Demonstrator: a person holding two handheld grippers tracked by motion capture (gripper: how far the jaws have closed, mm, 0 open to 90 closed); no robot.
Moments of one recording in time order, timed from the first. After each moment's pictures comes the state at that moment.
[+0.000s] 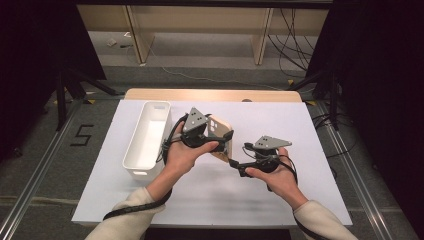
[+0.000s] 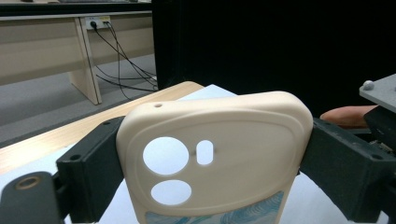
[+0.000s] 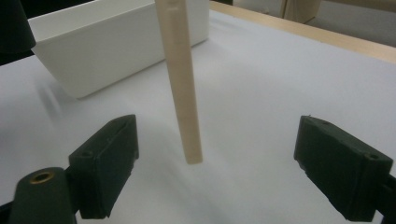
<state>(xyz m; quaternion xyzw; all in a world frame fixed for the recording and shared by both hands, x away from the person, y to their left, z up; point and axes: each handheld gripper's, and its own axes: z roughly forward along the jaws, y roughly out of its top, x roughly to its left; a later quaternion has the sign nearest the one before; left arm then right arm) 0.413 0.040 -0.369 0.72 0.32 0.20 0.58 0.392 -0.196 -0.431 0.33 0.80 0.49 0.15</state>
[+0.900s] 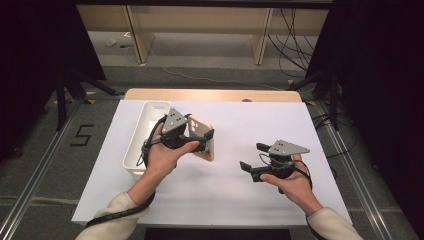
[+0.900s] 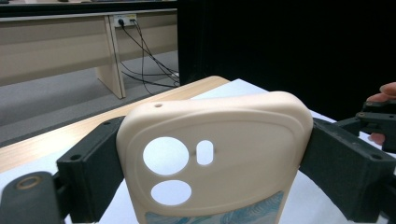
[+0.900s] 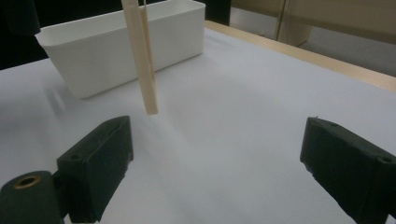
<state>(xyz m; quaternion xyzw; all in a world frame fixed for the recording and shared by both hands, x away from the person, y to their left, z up) 0.407 0.084 -0.369 0.71 0.35 0.22 0.57 0.376 -0.229 -0.426 0.31 0.78 0.52 0.18</state>
